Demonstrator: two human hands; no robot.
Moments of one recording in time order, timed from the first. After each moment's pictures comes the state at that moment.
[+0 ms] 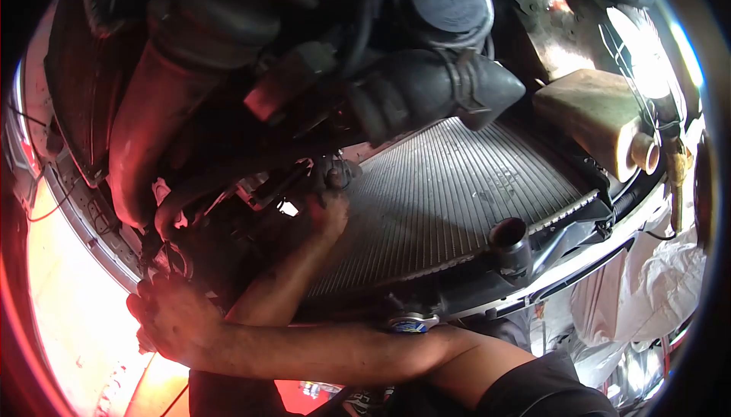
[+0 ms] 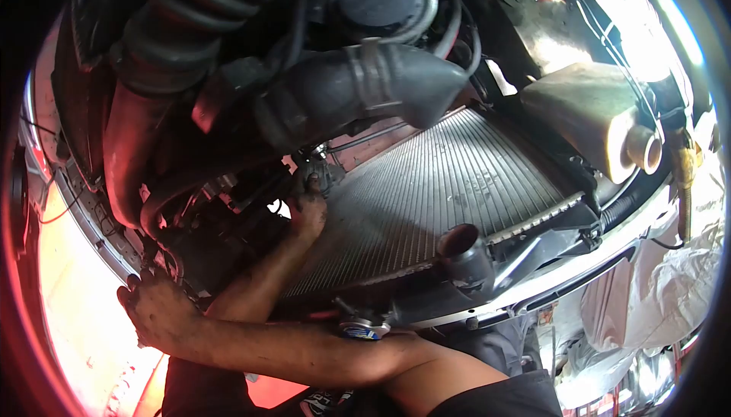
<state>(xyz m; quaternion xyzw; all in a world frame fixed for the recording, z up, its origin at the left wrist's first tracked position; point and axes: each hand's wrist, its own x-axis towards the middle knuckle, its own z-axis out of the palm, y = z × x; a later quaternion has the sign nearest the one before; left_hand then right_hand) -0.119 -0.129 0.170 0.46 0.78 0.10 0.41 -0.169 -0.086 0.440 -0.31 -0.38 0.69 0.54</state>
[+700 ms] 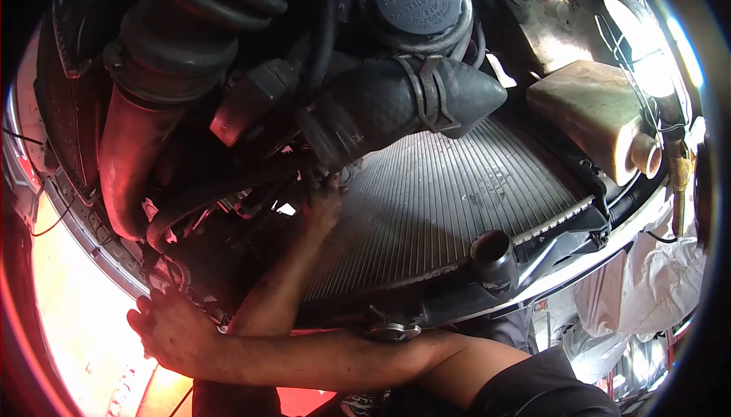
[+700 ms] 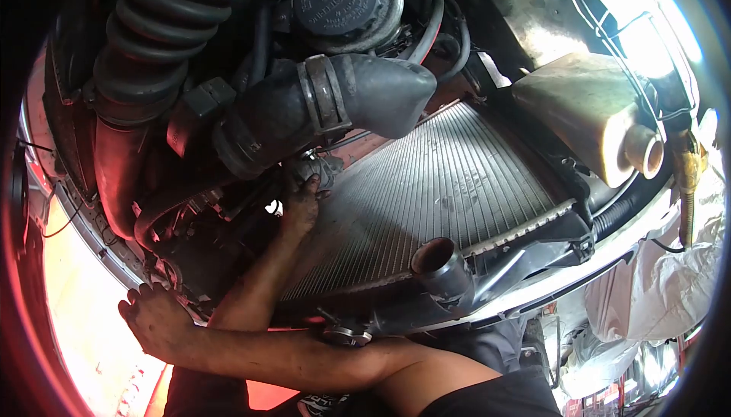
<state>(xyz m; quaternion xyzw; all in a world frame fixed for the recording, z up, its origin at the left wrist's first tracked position) -0.124 -0.123 0.149 0.23 0.73 0.21 0.61 -0.146 -0.080 0.441 -0.35 -0.53 0.61 0.47</state>
